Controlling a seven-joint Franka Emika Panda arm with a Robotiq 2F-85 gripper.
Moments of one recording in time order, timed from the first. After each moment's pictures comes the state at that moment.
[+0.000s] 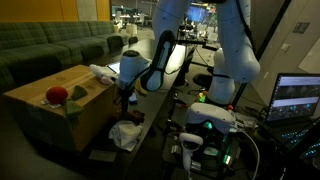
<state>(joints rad) 0.35 0.44 -0.13 -2.44 -0.40 3.03 0.06</state>
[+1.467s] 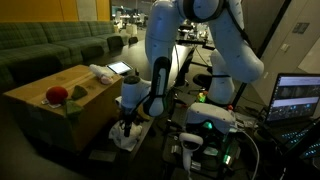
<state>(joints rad) 0.58 0.68 -0.15 -2.41 -0.15 3.14 0.23</state>
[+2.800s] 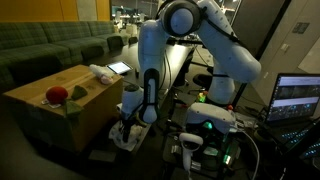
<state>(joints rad) 0.40 0.88 -0.04 -2.29 -0.09 3.24 0.15</state>
